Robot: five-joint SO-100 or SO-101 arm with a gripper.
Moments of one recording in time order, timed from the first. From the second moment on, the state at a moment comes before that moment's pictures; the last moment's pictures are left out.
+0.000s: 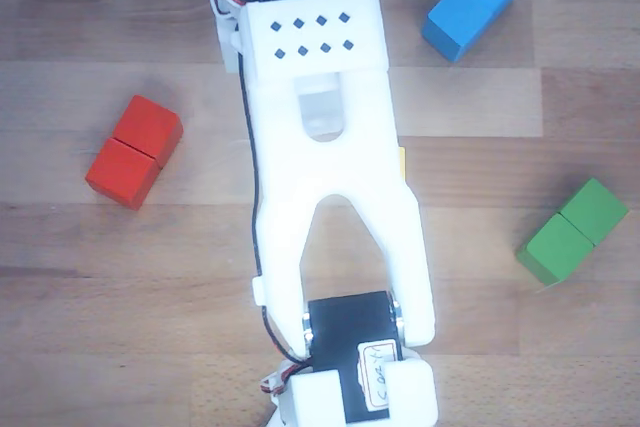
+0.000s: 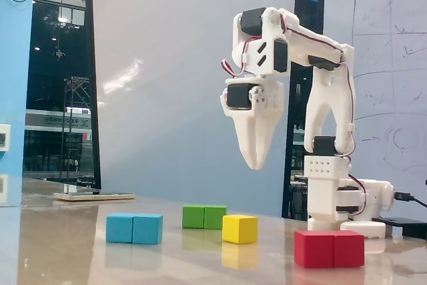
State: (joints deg) arm -10.3 95.3 90.0 97.2 -4.4
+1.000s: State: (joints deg) arm -16.2 95.3 90.0 97.2 -4.4
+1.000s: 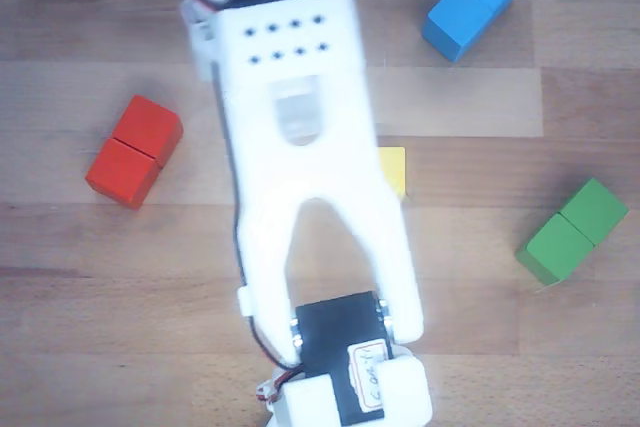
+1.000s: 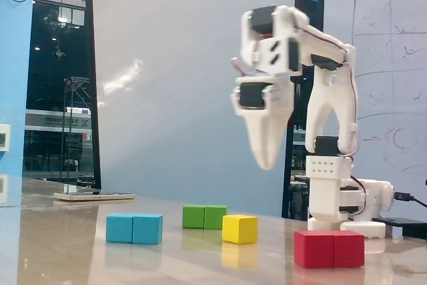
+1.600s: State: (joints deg) arm 0.7 95.3 90.0 97.2 -4.4
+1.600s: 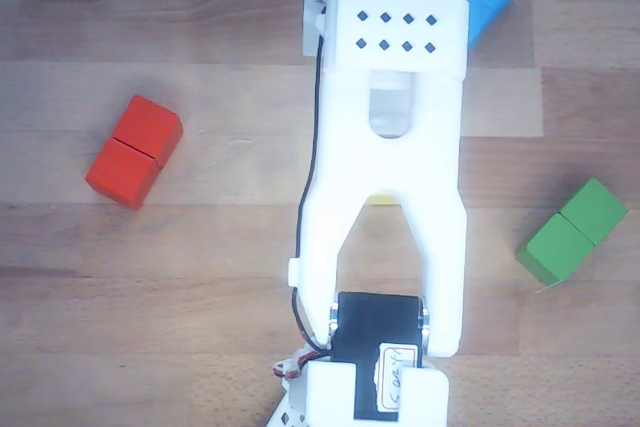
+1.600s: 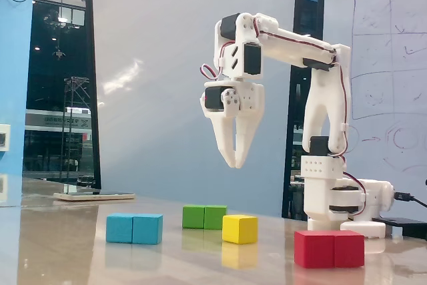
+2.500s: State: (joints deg) arm 1.1 143.6 144.9 62.7 -4.4
